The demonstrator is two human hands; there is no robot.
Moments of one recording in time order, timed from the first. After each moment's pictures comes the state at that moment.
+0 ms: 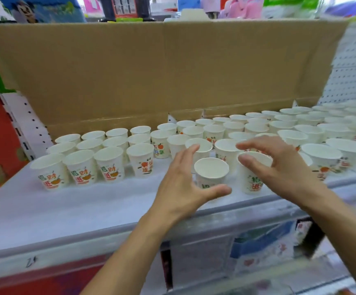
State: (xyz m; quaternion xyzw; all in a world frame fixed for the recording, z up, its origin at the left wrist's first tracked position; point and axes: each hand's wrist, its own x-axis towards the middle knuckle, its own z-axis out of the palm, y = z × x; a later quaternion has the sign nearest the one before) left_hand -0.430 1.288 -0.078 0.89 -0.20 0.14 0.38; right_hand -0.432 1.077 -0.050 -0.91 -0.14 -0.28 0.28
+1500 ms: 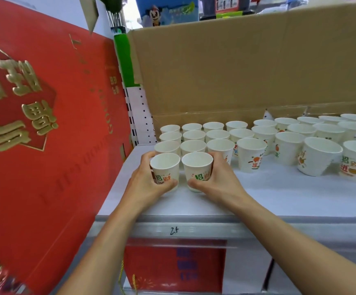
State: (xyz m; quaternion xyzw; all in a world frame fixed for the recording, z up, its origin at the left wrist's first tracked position) left_hand -0.455 1.589 -0.096 0.89 0.02 0.21 0.39; right_hand -0.403 1.399 -0.102 -0.85 -0.19 -0.07 0.48
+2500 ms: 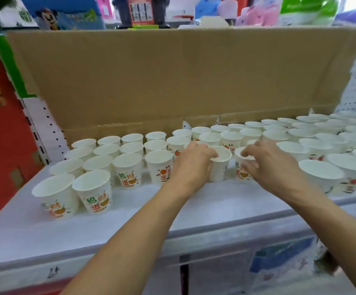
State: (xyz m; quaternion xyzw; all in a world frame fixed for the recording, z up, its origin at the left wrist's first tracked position) left_hand -0.349 1.305 -0.058 0.94 -0.23 0.22 0.13; right_hand -0.378 1.118 -0.054 -0.97 -0.05 -0.24 0.08
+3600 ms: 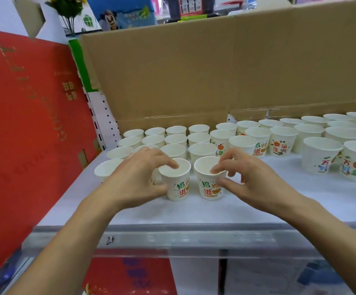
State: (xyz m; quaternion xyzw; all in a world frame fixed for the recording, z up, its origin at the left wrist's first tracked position) left_hand -0.448 1.474 -0.035 0.97 -0.13 0.16 0.13; right_hand -0.388 1.219 -0.071 -0.88 -0.34 -0.15 0.28
